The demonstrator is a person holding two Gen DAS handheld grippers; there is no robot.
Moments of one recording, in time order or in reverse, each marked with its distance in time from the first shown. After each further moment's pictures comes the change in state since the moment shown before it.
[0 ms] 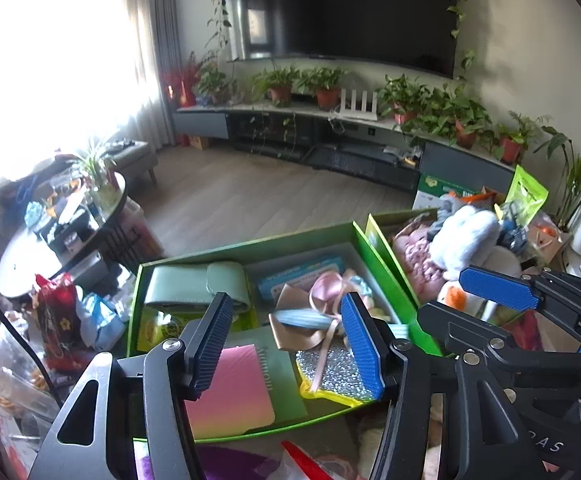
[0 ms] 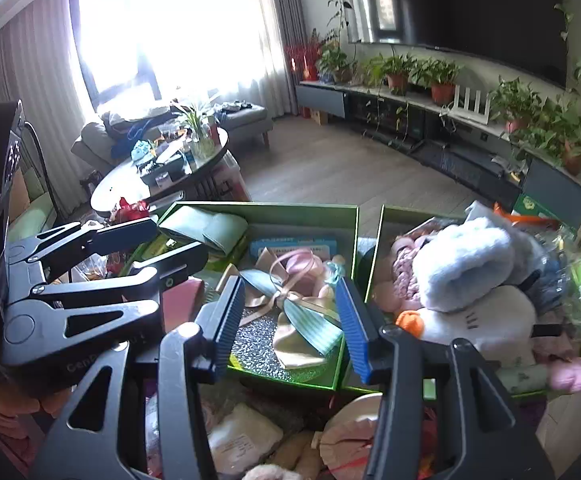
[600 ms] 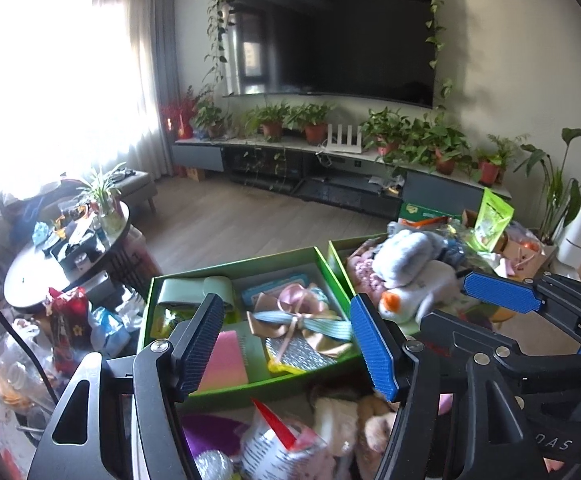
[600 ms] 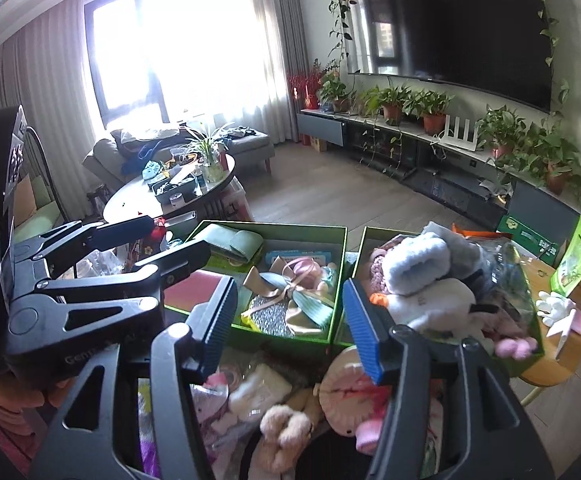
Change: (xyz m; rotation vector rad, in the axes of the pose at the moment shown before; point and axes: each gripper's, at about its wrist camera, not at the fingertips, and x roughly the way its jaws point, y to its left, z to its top) left arm -0.094 -0.030 -0.014 0.010 -0.116 -0.023; right arm -0.097 0.011 -0.017 -0.022 -0.094 -0.011
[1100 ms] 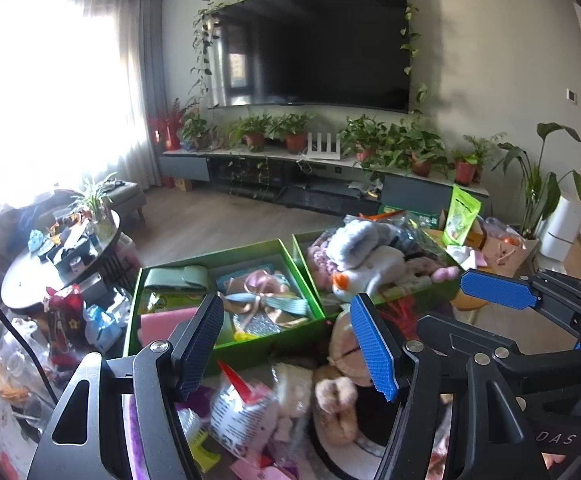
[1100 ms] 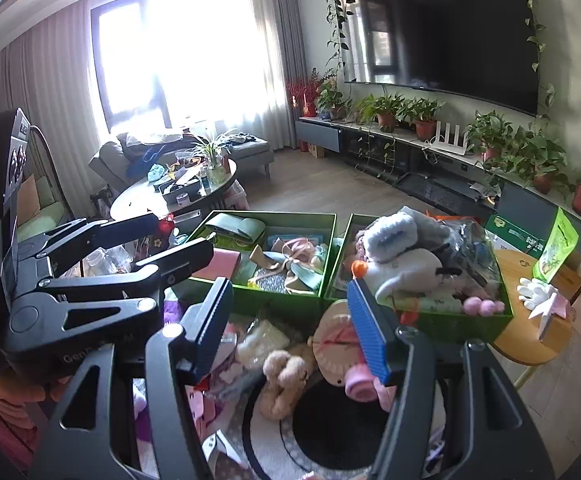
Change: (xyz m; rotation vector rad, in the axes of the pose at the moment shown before) left arm -0.057 -0.043 -0.029 0.025 -0.034 -0.042; right arm -0.070 -0.001 -0.038 -0.003 -0.029 -0.007
